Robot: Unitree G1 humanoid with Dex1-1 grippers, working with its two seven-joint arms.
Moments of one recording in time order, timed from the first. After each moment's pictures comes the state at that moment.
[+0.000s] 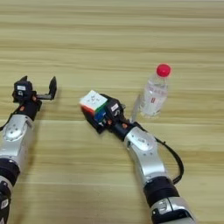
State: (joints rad) left arm -0.45 0.01 0.11 0.83 -0.10 -0.52 -0.14; right arm -0.26 -0.12 0.13 0.51 0.10 -0.36 0.57
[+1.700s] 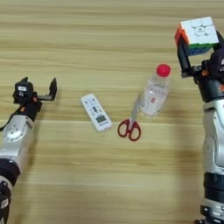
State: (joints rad) left arm -0.46 0.01 0.11 0.85 -0.09 -0.52 -0.14; right arm -0.24 -0.38 -0.37 -0.07 0.26 -0.14 0.31
